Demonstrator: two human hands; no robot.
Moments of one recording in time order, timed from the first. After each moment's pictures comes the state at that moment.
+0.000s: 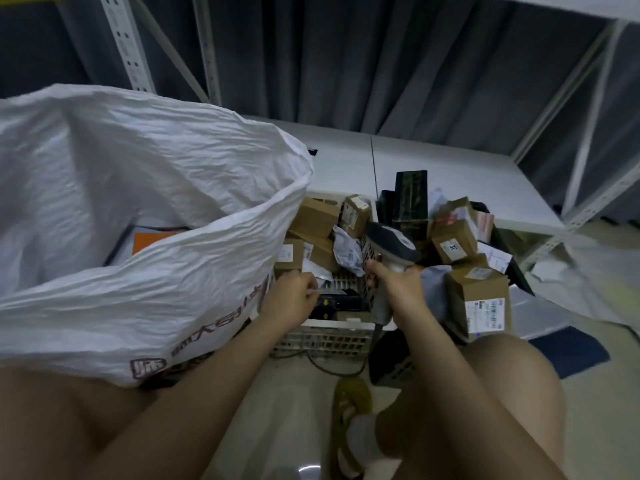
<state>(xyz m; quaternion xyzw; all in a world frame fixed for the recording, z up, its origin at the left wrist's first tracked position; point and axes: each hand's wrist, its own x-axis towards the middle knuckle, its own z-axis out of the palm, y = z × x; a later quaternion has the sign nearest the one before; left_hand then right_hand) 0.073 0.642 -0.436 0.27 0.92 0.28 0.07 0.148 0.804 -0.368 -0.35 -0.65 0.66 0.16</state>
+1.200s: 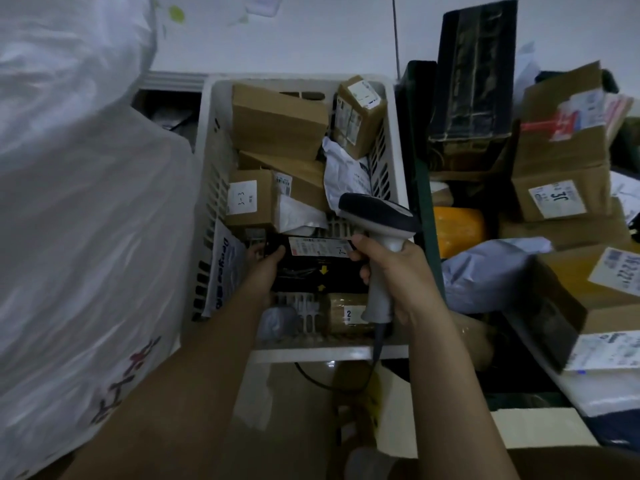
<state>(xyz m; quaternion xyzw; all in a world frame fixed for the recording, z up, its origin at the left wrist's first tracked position) -0.070 0.740 -0.661 -0.29 0.67 0.61 0.30 0.031 0.904 -0.534 -0.38 -0.57 0.72 0.00</state>
